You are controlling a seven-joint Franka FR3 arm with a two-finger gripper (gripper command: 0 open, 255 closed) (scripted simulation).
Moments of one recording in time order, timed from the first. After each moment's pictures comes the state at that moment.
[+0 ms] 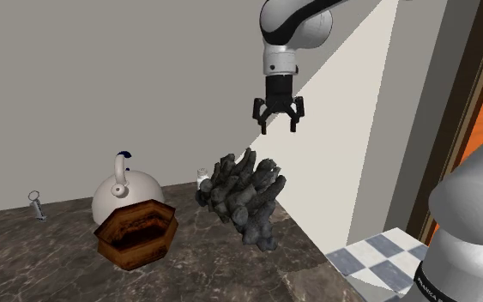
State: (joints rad) arm 0.05 -0.29 0.28 -2.14 0.12 1.75 0.42
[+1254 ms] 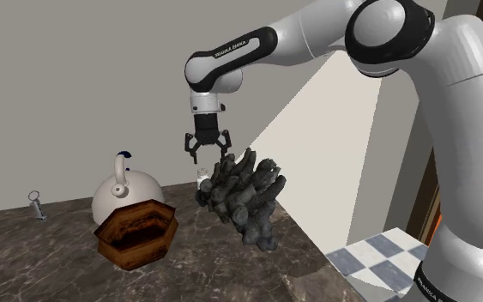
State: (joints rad) arm 0.23 0.50 0.39 -1.49 -0.06 1.78 0.71
